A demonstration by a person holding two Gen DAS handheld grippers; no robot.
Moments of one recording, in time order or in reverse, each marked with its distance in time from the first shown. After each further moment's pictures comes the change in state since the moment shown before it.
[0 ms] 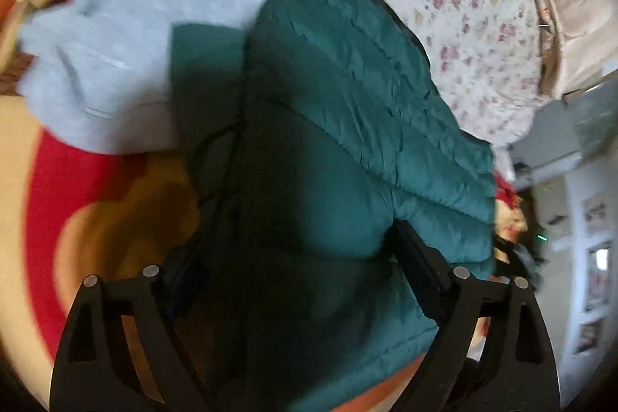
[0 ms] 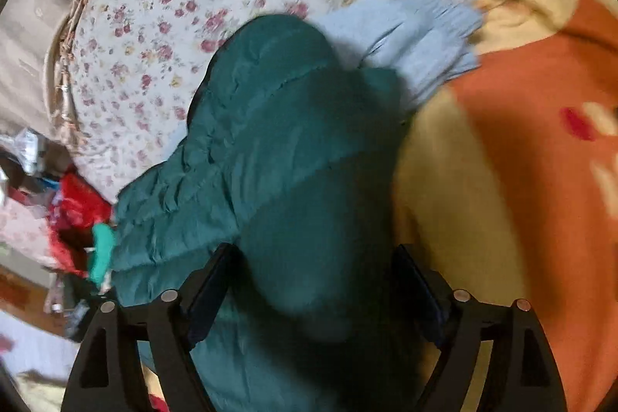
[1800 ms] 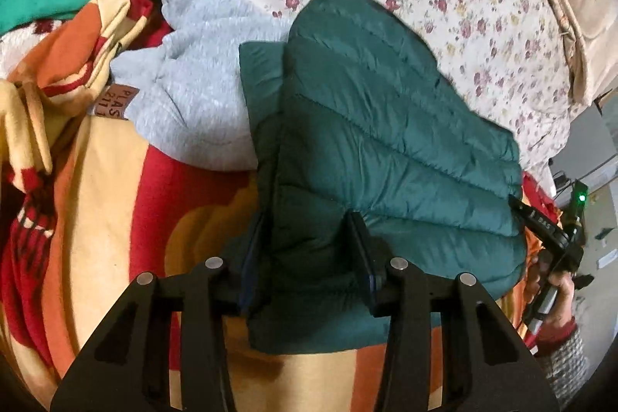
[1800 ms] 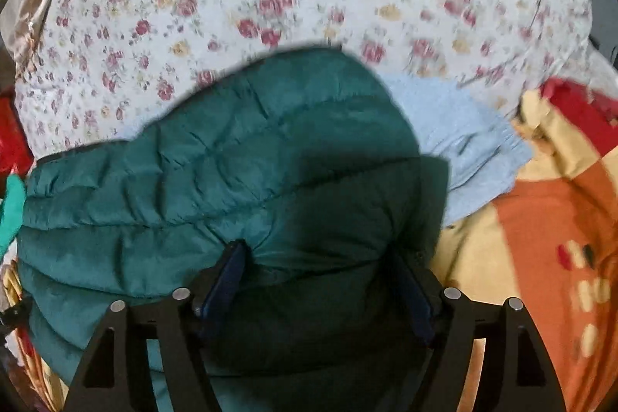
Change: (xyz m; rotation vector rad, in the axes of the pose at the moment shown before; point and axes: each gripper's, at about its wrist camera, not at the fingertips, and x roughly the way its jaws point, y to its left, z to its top) left arm -0.056 0.004 -0.013 0.037 -0.169 0.250; right arm 0.025 0.070 0.024 -0.363 -0.147 -0.492
